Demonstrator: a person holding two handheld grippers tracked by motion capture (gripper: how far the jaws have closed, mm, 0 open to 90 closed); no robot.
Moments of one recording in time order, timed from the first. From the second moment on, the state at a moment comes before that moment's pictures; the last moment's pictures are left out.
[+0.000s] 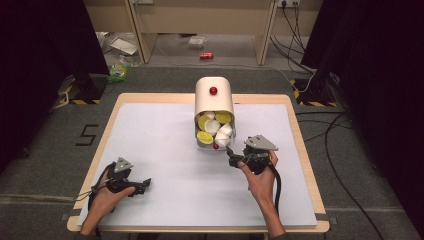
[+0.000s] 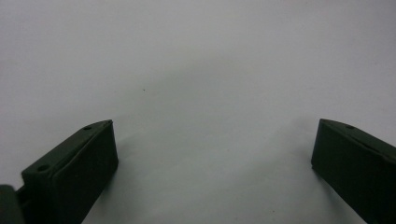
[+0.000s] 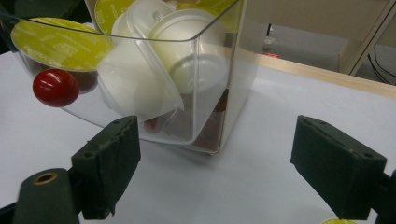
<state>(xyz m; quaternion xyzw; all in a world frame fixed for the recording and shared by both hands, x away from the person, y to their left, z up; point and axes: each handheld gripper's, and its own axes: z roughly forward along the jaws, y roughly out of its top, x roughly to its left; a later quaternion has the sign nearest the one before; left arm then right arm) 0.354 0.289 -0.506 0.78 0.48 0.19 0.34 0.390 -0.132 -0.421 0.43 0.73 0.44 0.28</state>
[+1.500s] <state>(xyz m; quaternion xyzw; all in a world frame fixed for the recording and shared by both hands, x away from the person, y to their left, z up) 0.354 0.289 -0.506 0.78 0.48 0.19 0.34 0.407 -0.132 -0.422 0.44 0.73 0.45 0.27</state>
